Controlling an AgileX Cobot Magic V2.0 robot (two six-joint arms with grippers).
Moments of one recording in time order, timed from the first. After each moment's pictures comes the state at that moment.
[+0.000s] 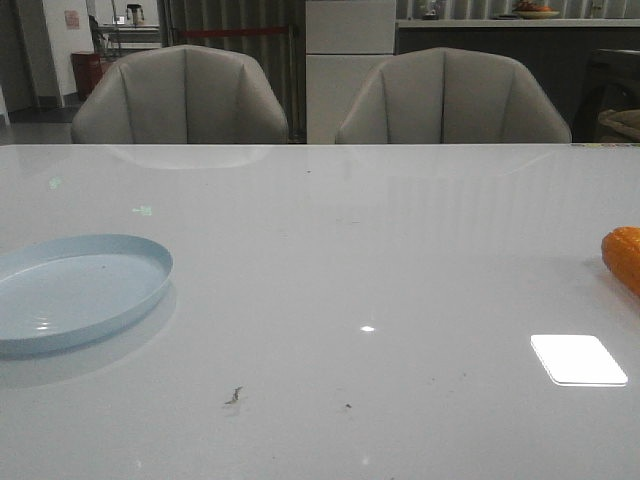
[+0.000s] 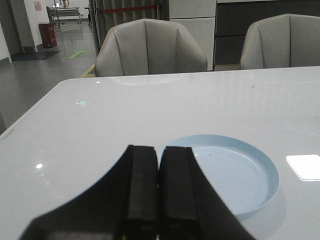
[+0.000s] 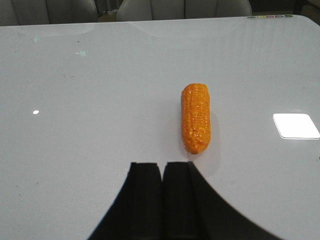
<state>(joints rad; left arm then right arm) -0.07 -0.01 0.01 -0.02 0.12 0.10 0.02 -0.01 0.03 0.12 0.26 -0.03</state>
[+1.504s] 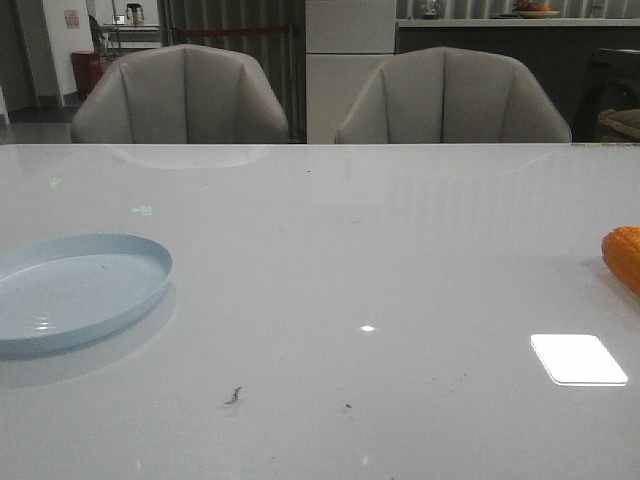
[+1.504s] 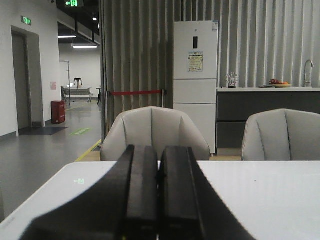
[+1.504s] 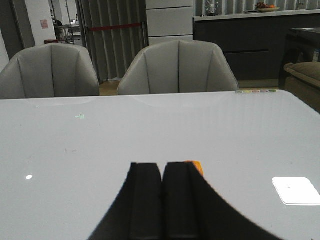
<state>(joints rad) -0.07 -0.01 -0.01 -0.06 -0.19 0.10 0.02 -0.01 -0.01 0.12 0.04 -0.03</state>
